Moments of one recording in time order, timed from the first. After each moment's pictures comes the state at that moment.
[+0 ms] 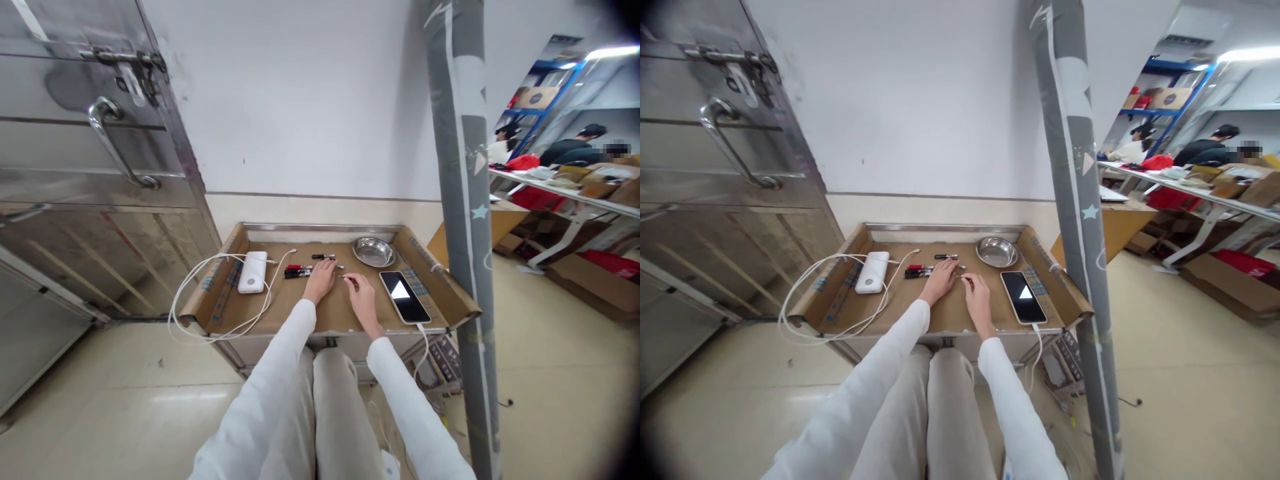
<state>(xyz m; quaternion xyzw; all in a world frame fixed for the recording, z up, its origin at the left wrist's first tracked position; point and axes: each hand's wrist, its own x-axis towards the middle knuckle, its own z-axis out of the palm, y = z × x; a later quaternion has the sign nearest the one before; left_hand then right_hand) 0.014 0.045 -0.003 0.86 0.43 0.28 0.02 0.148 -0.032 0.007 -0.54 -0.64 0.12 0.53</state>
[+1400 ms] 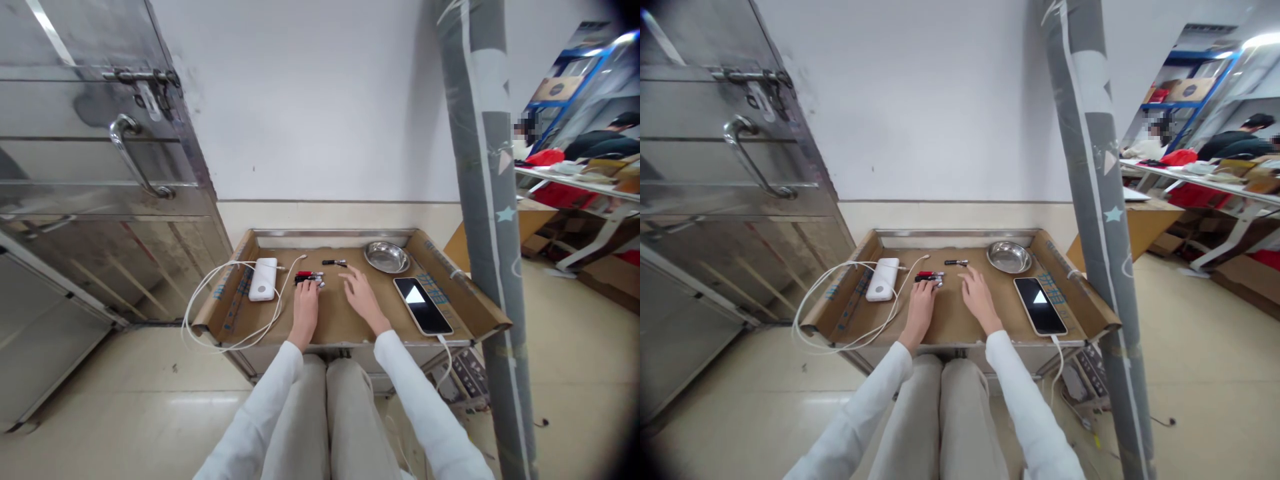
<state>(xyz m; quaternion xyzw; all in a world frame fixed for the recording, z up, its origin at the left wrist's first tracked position) -0.046 -0.017 0.003 0.75 0.56 0.36 -0.01 0.128 -0.009 0.020 -0.54 -0.76 0.02 0.35</state>
